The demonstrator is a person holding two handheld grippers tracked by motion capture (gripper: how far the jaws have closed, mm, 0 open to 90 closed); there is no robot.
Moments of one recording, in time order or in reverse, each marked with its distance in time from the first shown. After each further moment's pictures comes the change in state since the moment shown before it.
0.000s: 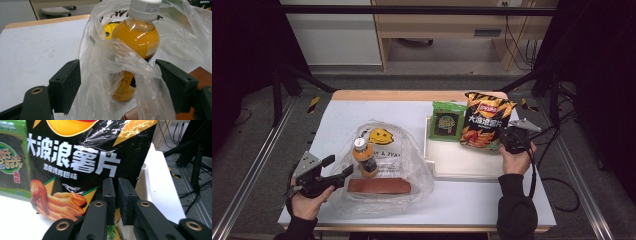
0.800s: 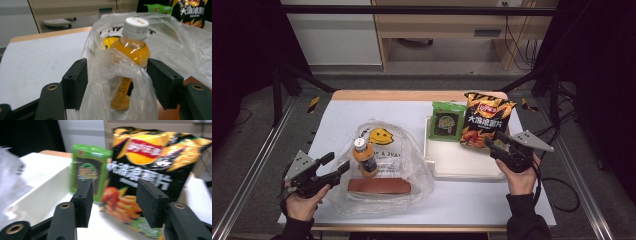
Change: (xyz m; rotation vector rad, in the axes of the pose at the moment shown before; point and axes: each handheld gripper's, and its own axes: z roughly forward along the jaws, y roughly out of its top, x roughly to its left) left arm -0.002 0.010 -0.015 -0.092 -0.009 0.015; right arm 0.029 -0.007 -0.074 -0.196 0.292 -0.047
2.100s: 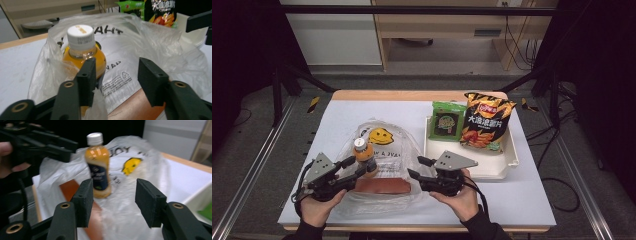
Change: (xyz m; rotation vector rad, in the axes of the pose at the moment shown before) left arm -0.045 0.012 0.013 0.050 -0.105 0.082; right arm 0.171 -0.009 0.026 0.029 0.544 -0.168
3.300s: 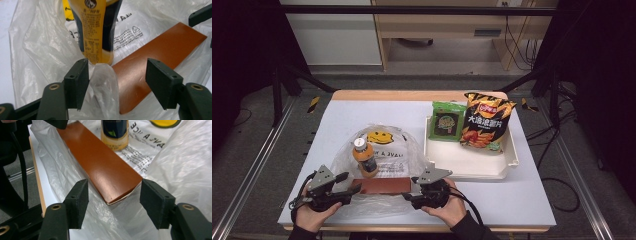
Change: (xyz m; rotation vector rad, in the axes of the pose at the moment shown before) left arm 0.020 -0.054 0.002 0.213 -0.015 -0.005; right arm 0.008 -0.055 0.040 0.274 0.070 -0.044
